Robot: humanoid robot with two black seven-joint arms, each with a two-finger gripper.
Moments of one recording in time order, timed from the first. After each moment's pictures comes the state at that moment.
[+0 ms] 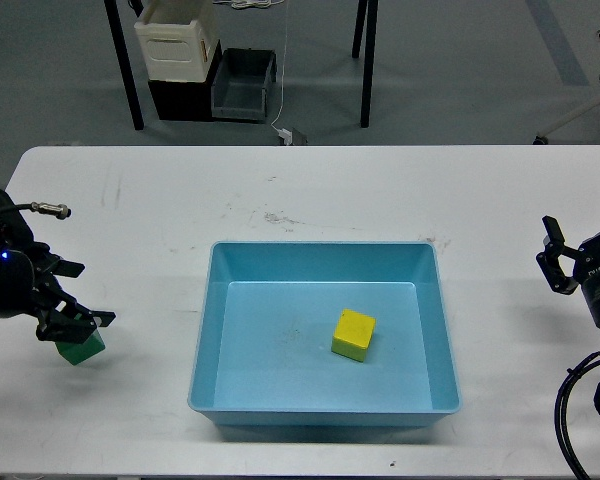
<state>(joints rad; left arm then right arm) -0.70 1.10 -0.42 -1.53 2.16 -0.49 -0.49 -0.04 -0.09 1.56 1.43 -0.70 0.22 0.12</state>
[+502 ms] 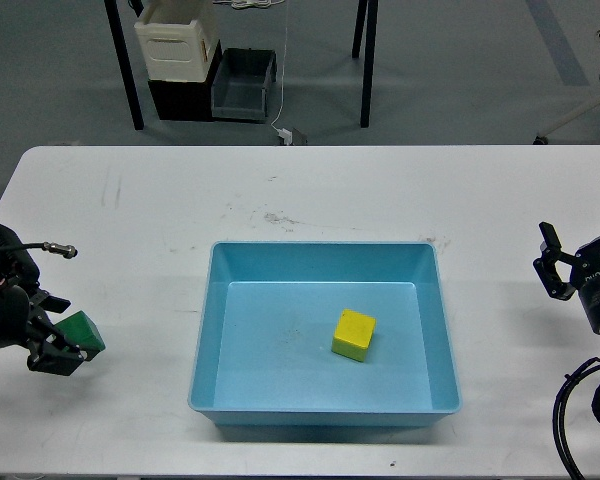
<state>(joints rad) -0.71 1.04 -0.33 -1.42 2.18 -0.49 -0.49 -0.05 -0.09 1.55 1.44 -0.70 0.22 0.12</state>
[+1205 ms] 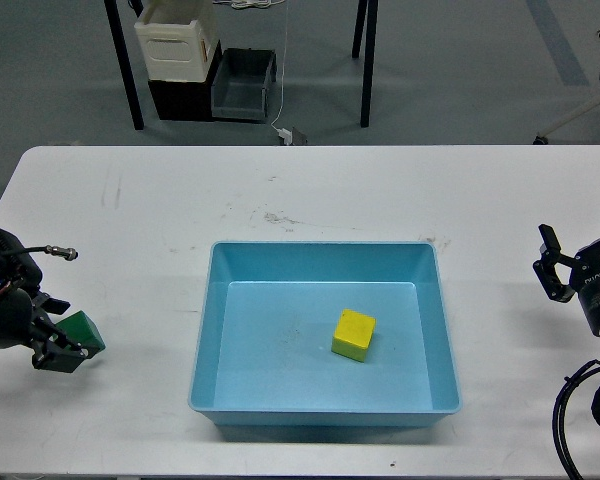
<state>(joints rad) -0.70 0.99 -0.26 -1.28 2.18 -0.37 -0.49 -0.06 -0.09 1.55 1.44 -0.70 0.22 0.12</state>
